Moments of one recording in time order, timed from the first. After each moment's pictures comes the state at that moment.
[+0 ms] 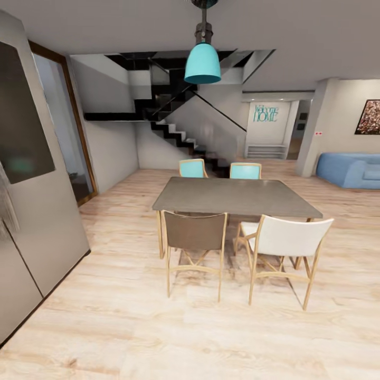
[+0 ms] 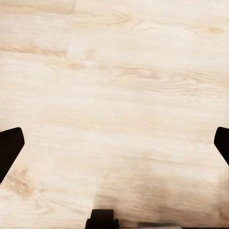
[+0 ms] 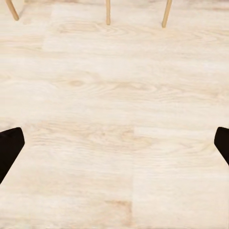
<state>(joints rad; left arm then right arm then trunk) 0.00 0.00 0.00 -0.44 0.01 -0.25 0.00 0.00 0.02 0.00 -0.53 0.00 -0.35 -0.03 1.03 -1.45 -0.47</state>
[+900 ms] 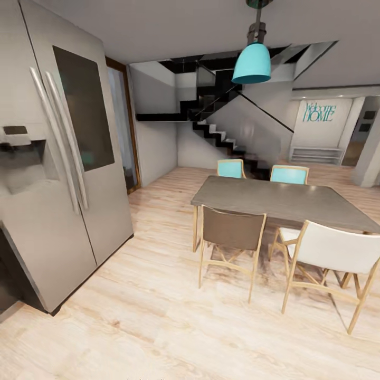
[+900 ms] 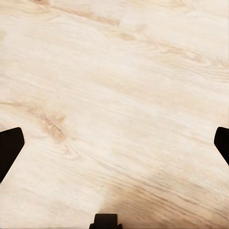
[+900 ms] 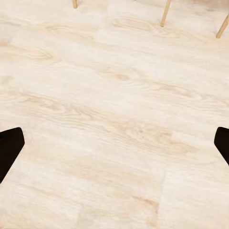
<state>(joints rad) 0.00 0.00 0.01 -0.39 0.01 -0.33 0.00 0.00 0.02 0.00 -0.53 0.00 -0.36 -0.03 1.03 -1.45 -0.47</state>
